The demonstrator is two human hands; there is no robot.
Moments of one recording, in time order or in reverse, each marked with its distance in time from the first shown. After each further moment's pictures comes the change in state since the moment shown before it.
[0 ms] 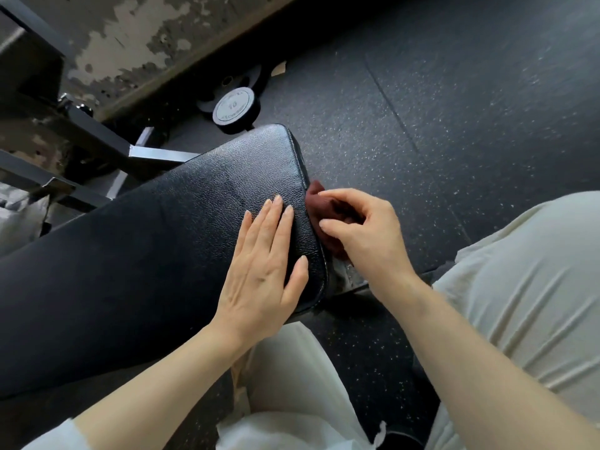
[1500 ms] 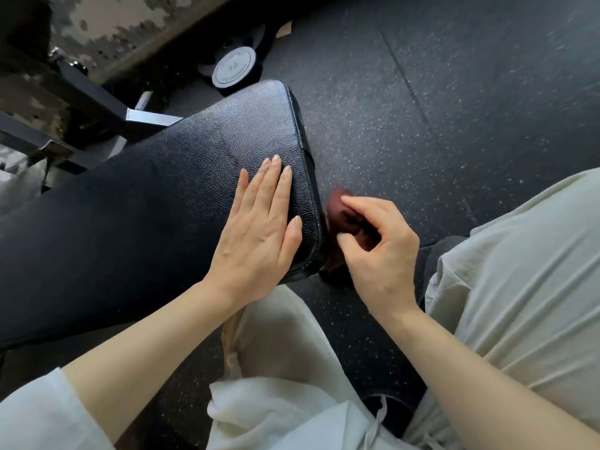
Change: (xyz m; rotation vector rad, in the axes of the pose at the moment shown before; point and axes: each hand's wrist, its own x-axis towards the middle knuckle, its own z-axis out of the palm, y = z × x) left_hand 0.001 0.005 0.003 0.113 -0.055 0.013; right_hand -0.052 0.049 -0.003 -0.135 0.223 -0.210
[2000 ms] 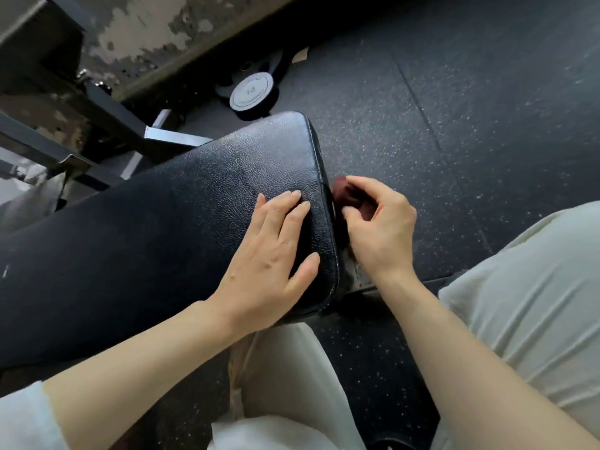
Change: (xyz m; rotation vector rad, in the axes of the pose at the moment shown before) left_hand 0.010 -0.011 -0.013 -0.217 0.023 0.028; right_hand 0.073 -0.008 0.033 -0.024 -0.043 0.060
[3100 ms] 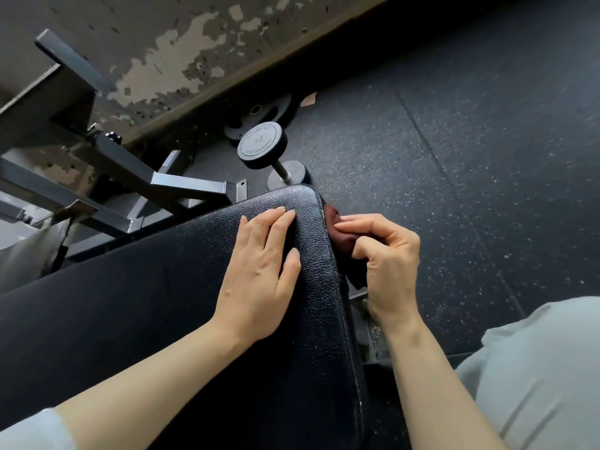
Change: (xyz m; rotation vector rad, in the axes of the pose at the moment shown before) left_hand 0.086 -0.068 0.010 -0.050 0.137 -0.189; right_hand 0.078 0.007 0.045 0.599 -0.015 0.119
